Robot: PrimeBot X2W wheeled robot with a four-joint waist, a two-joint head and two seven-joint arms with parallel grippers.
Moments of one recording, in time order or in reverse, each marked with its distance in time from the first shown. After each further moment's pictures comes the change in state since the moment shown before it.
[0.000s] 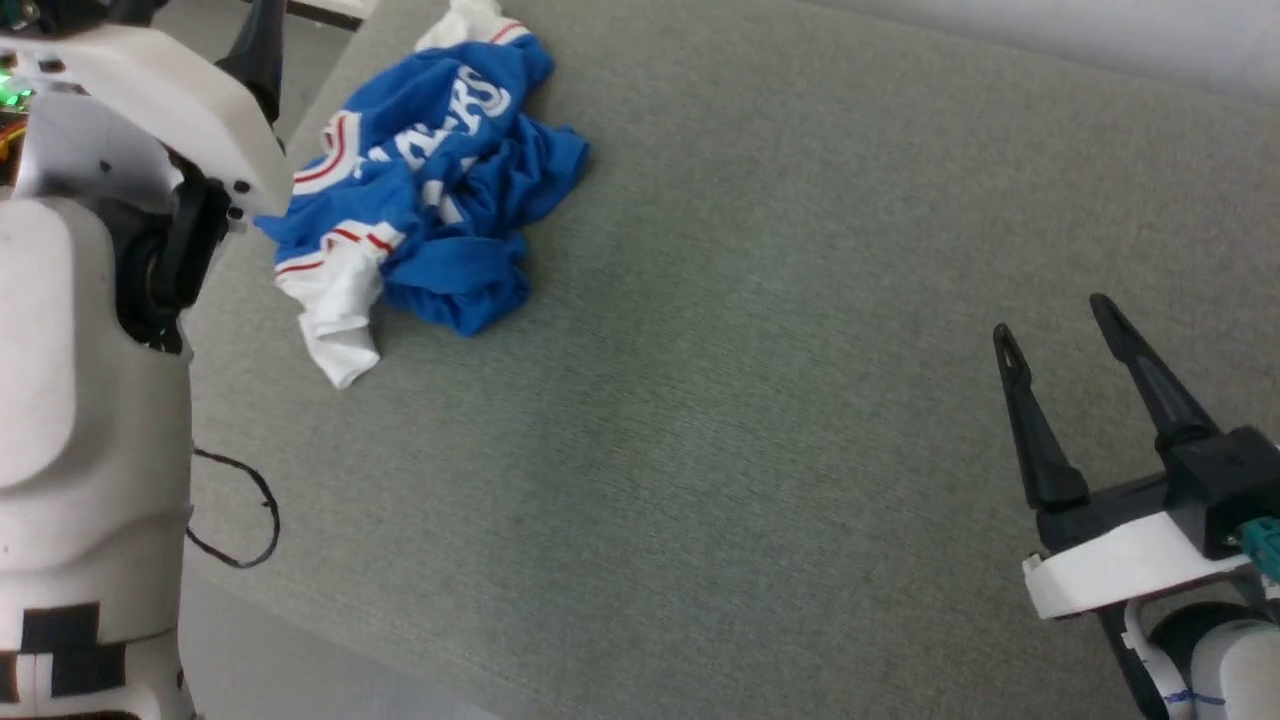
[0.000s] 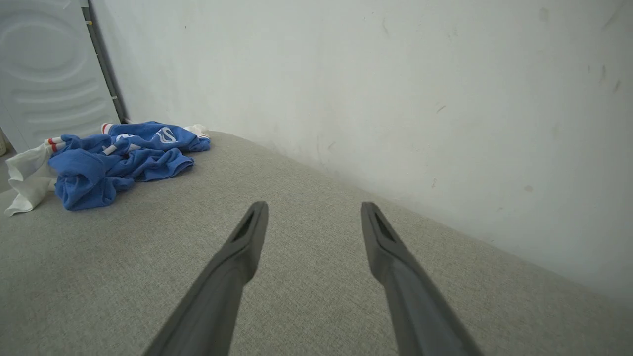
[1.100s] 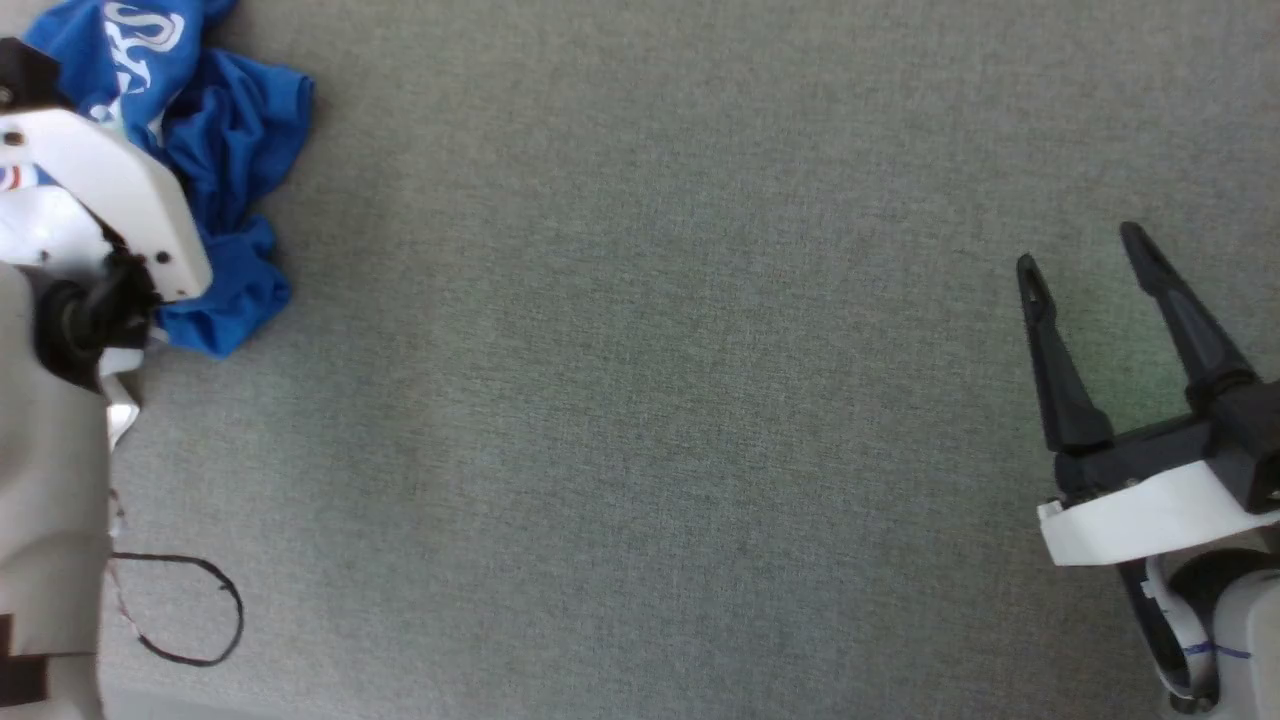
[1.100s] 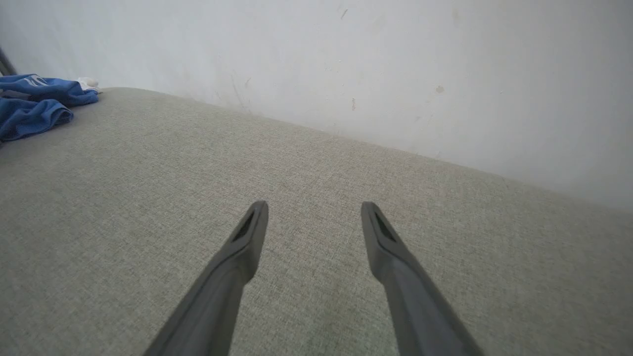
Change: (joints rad) left arm 0.016 0.097 0.031 0.267 -0.107 0.063 0.350; right arm -0.094 -0.035 -0.008 -0.022 0.048 0.000 0.010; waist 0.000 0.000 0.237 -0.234
